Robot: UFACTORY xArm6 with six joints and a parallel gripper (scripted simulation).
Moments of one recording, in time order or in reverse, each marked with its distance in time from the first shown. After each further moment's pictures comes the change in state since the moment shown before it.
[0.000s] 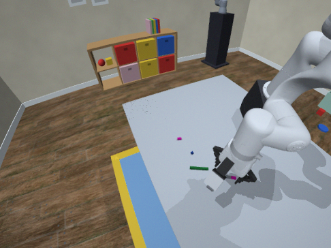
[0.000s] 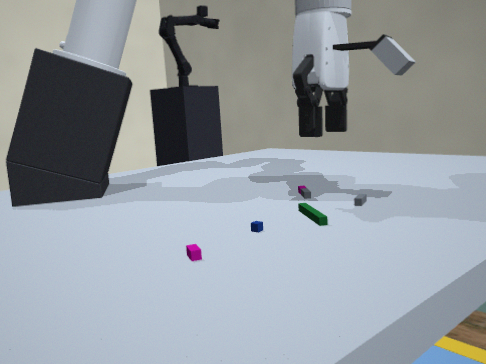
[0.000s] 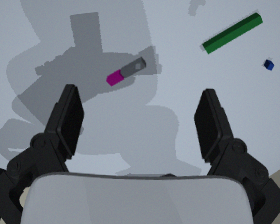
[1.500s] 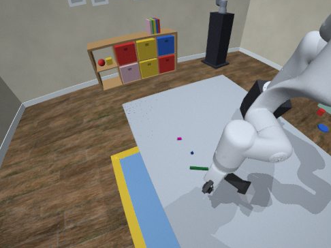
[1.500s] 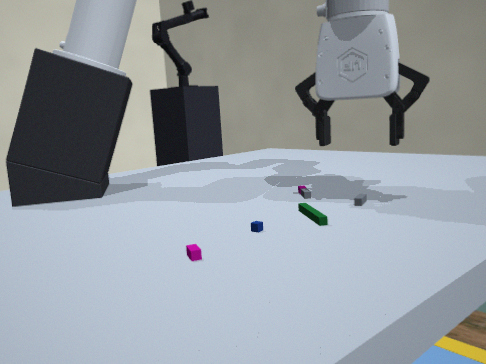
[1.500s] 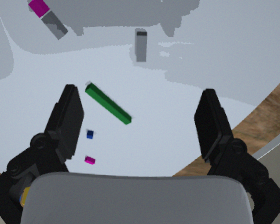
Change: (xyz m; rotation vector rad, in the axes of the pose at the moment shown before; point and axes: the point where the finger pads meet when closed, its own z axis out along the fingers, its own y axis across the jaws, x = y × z) arm 0.055 0.016 0.014 -0.004 0.012 -1.651
